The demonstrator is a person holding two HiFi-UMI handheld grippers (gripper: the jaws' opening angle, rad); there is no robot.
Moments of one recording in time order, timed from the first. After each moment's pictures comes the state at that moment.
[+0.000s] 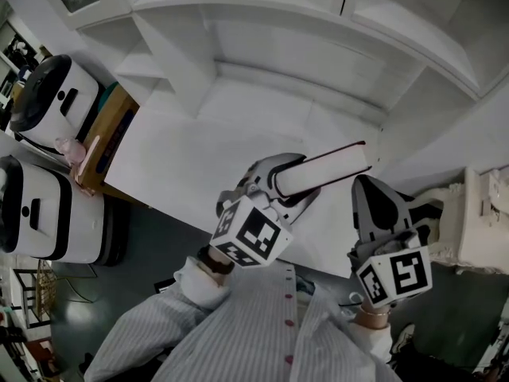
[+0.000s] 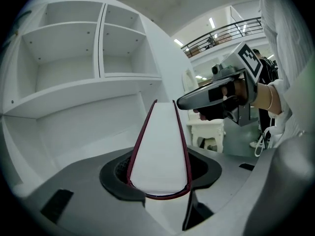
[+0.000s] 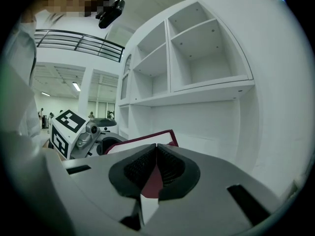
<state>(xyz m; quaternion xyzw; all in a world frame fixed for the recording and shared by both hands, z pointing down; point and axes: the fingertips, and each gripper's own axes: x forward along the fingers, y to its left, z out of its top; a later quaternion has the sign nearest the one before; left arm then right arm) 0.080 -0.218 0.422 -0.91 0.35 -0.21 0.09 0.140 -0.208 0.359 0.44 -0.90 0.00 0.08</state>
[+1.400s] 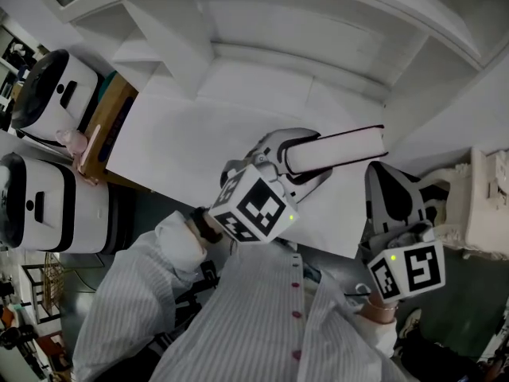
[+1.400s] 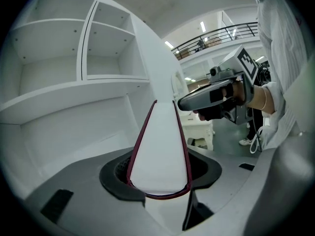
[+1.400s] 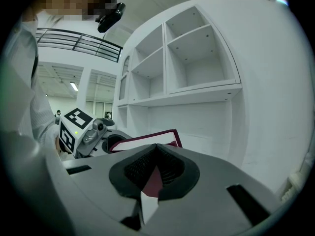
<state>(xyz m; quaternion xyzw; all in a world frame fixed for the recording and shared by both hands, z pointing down) 0.109 -0.208 0.420 -0.93 0.29 -0.22 0.10 0.167 -0.187 0.360 0.45 -0.89 0.01 0.08</state>
